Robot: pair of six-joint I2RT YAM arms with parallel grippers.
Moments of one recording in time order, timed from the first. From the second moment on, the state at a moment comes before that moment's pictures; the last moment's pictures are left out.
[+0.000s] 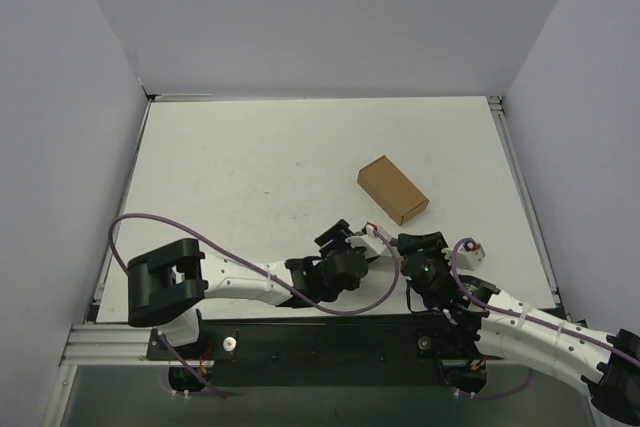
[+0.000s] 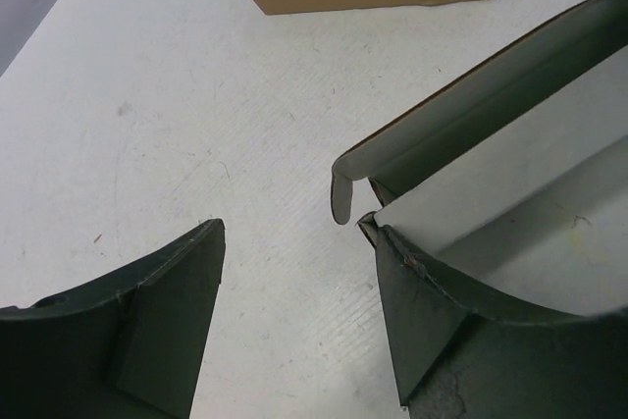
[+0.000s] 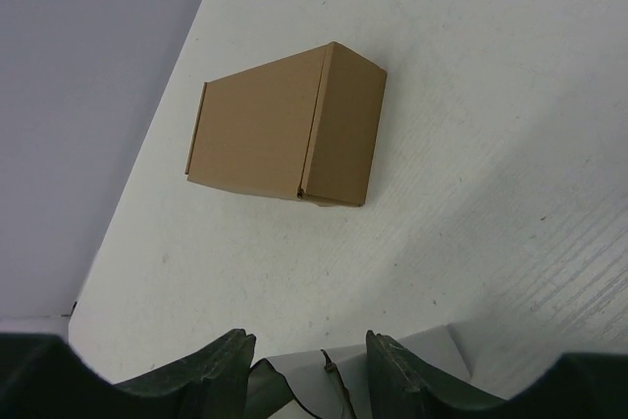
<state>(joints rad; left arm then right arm) -1.35 1.64 0.86 0.24 -0.85 0.05 0.96 0.65 0.24 -0.42 0.87 1.68</state>
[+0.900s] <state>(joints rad) -0.93 1.31 0.67 0.24 0.00 -0.26 0.98 0.65 0.25 -0.43 0.87 1.69</state>
